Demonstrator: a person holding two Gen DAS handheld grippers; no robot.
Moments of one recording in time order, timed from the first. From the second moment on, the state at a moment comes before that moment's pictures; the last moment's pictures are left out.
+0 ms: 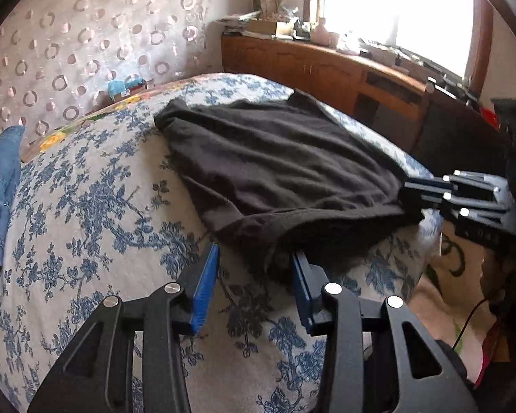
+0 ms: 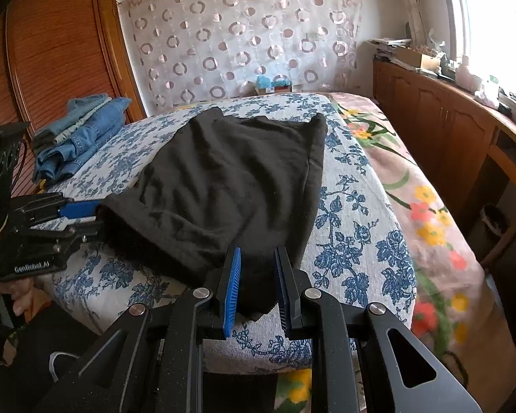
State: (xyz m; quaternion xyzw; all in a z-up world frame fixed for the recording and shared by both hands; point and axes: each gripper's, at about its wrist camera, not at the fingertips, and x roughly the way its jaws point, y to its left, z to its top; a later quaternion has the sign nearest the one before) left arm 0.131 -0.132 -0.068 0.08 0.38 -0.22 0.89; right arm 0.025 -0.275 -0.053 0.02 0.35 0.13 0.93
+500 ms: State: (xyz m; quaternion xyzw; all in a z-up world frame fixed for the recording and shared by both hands) left arm 0.129 -0.145 -0.069 0.10 0.38 -0.23 0.89; right arm 0.022 -0.275 -0.052 0.02 0.35 0.14 0.93
